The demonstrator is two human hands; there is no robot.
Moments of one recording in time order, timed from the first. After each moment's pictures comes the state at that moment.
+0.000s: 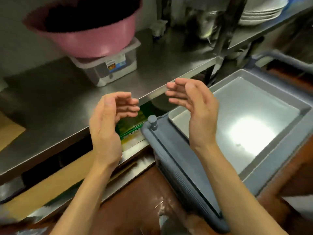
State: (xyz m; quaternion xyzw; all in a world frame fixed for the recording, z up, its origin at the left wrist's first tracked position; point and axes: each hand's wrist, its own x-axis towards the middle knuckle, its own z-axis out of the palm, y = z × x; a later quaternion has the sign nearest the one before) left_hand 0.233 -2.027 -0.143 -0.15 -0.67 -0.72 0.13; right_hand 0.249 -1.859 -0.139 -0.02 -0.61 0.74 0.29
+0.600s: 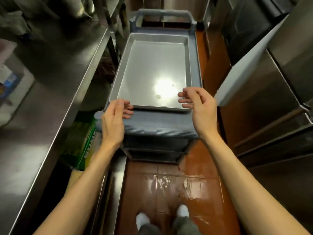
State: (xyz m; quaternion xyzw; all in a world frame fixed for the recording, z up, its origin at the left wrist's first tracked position) left_hand 0.172 -2.009 -0.266 -0.37 -0.66 -0.62 -0.21; right_hand 0.374 -1.906 -0.222 -0.42 -0.59 0.51 0.47
